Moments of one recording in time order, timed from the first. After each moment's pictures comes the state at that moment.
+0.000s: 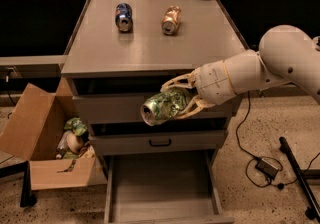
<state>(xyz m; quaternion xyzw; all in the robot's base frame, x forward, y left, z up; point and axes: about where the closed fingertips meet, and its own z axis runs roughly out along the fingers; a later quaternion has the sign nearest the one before) 0.509 -0.051 0.834 -0.80 0.36 0.13 0.46</state>
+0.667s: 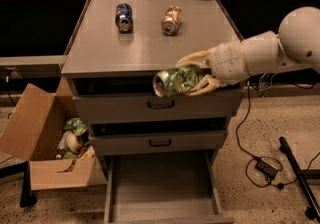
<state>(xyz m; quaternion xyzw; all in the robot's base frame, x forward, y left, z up) 0.551 -0.083 0.866 -0.76 0.43 0.11 0.48</state>
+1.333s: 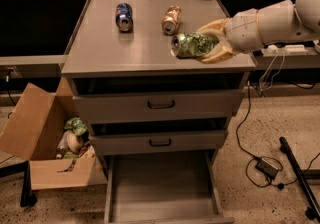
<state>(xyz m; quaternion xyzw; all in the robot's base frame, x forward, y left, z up) 0.632 -0.141 0.909 -0.69 0.53 0.08 0.48</state>
